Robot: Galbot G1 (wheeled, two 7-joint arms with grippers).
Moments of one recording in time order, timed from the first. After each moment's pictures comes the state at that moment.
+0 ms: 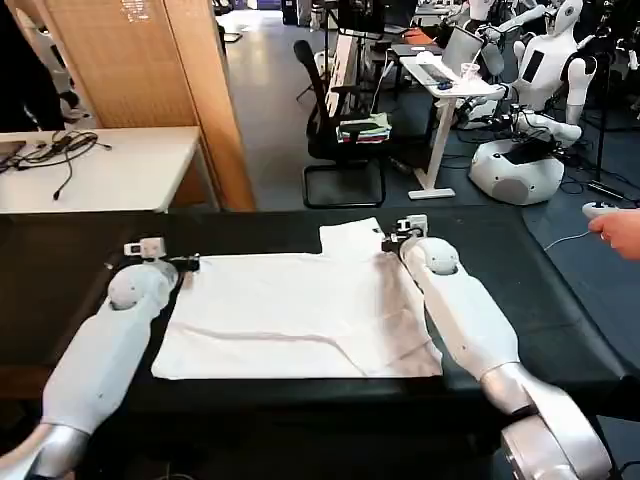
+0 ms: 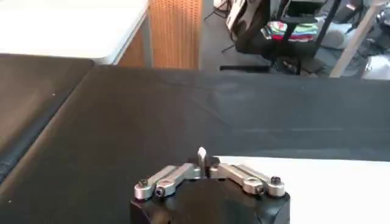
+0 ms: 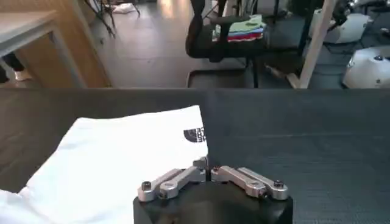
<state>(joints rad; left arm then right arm) 0.60 -1.02 -0.25 -1.24 -0.72 0.67 -0.13 -0.35 1.32 0.08 0.97 0.55 -0.55 0.04</state>
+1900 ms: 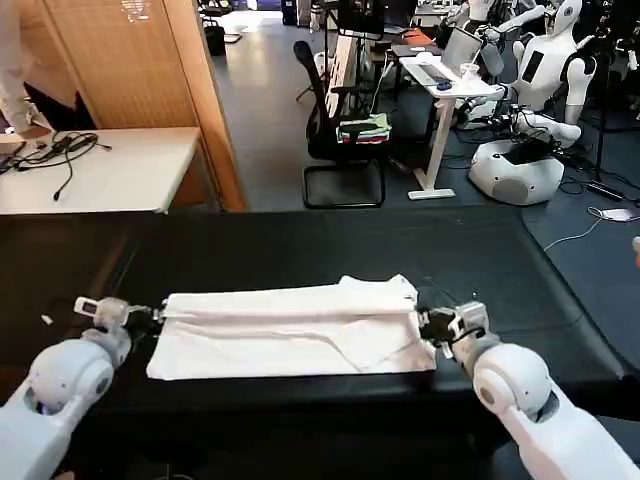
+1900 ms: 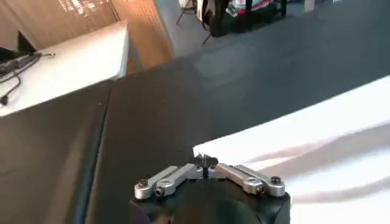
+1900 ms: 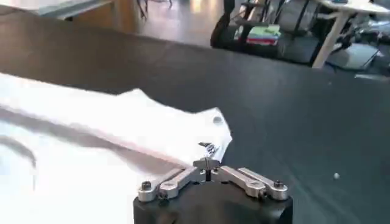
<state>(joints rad) 1.27 -0.73 -0.50 -1.92 -0.56 0.74 -0.11 -1.14 0.90 0.26 2.03 0.67 -0.74 0.21</state>
